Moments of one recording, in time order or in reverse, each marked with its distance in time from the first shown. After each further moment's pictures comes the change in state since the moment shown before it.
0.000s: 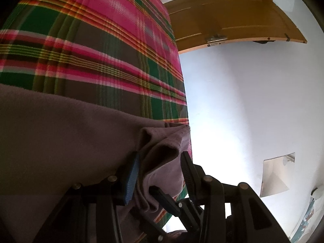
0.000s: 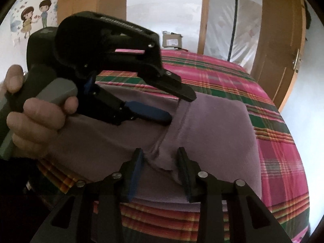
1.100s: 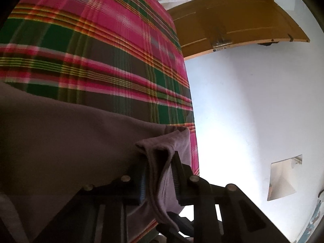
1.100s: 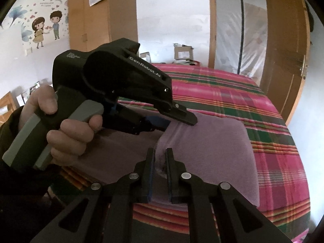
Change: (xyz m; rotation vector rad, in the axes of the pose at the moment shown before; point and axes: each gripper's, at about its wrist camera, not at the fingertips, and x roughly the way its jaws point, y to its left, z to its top) left arm -0.049 -0.005 0.011 -0.007 -0.052 0.068; right arm -0.031 0.028 0.025 -0.002 -0.087 0.123
